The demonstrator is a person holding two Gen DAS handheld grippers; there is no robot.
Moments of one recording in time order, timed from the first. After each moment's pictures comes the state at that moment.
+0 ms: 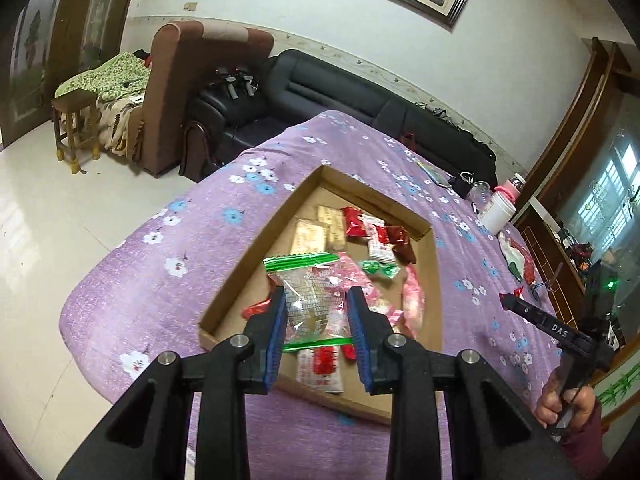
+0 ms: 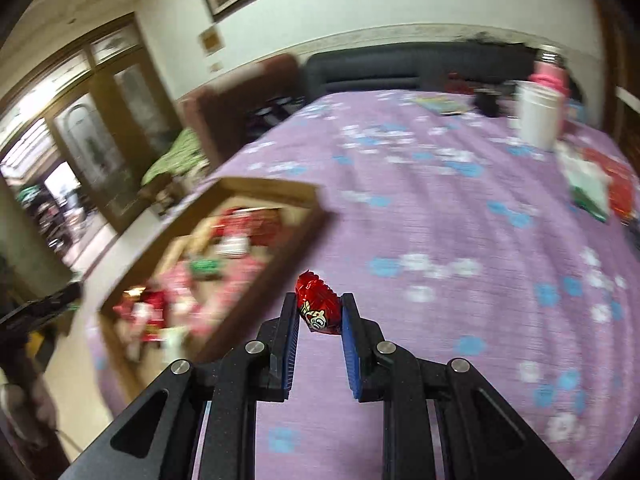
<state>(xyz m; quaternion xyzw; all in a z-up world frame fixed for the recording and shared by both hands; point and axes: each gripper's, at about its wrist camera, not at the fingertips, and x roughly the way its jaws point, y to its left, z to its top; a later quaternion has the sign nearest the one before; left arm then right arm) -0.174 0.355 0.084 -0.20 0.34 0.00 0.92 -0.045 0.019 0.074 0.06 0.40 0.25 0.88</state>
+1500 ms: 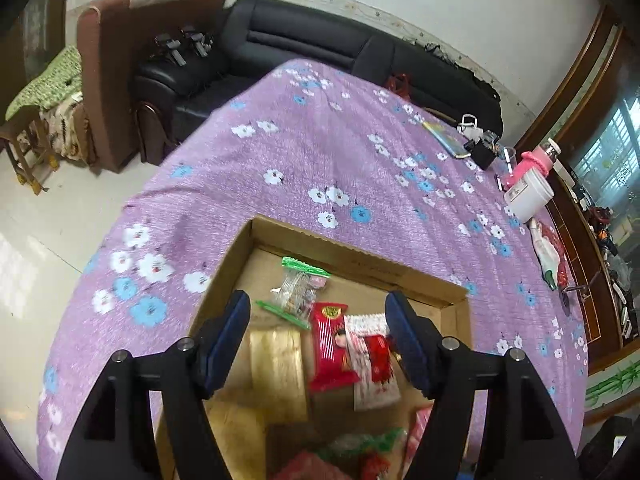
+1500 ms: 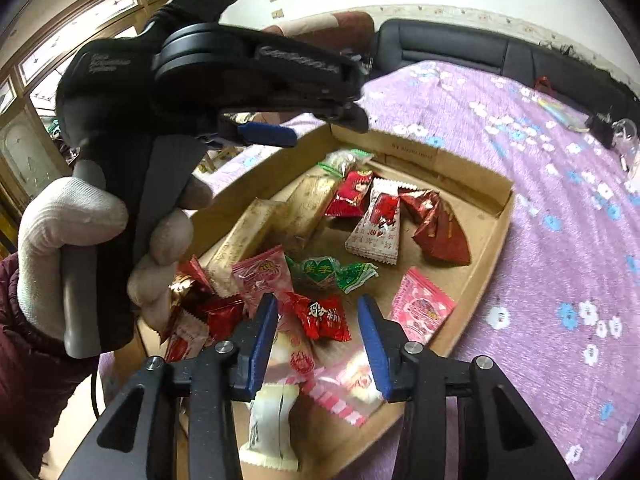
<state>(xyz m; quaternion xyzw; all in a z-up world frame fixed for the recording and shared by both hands) 0.062 0.321 0.073 -0.14 0.44 -0.05 0.88 -0.031 0.169 0.043 -0.03 0.43 0.32 0.85</state>
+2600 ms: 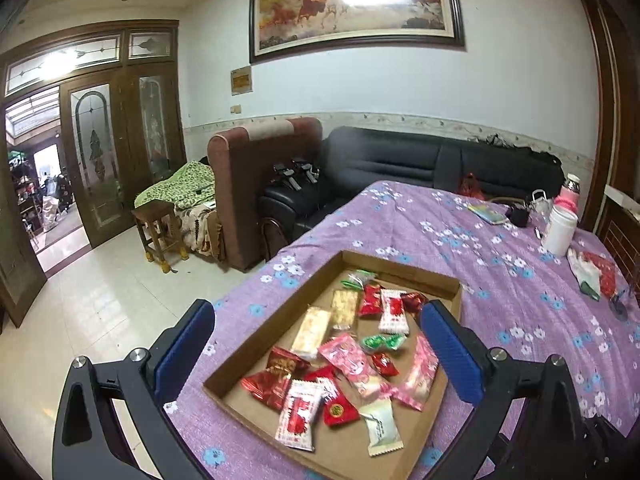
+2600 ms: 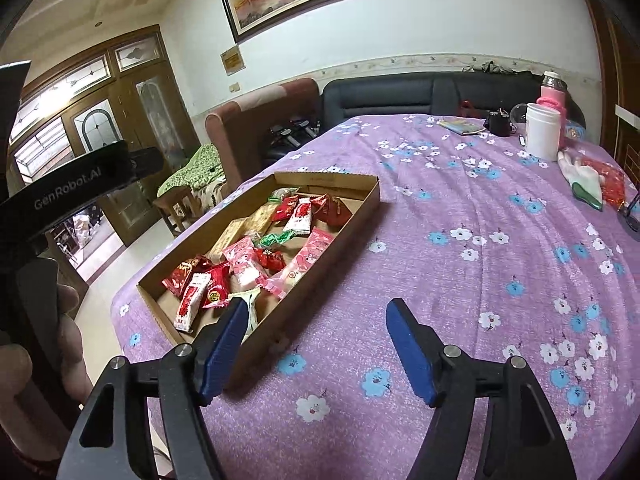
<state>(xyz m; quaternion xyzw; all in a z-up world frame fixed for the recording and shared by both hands) -0.161 0.234 0.145 -0.03 0.24 0.18 0.95 -0.142 0.055 0.068 0.05 0.33 0.24 0.91</state>
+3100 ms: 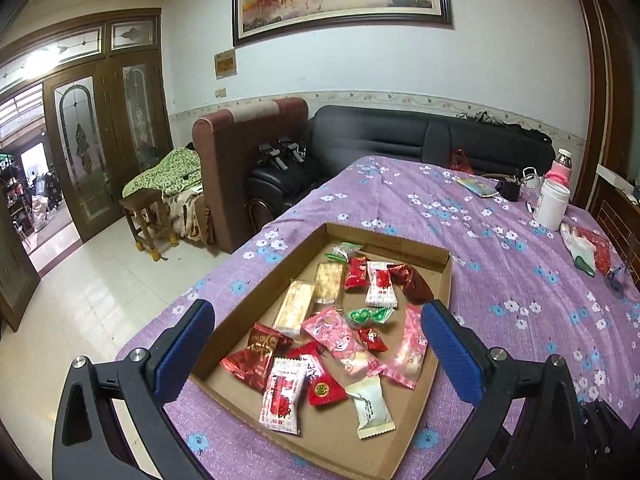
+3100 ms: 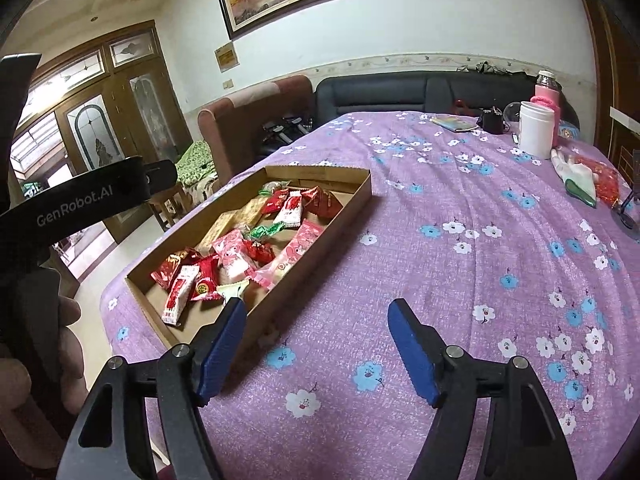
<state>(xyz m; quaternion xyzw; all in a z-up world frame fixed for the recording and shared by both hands) -0.155 0.225 0.126 -0.03 0.28 0.16 0.95 -0.142 0.057 0.059 0.04 0.34 0.23 0.91</state>
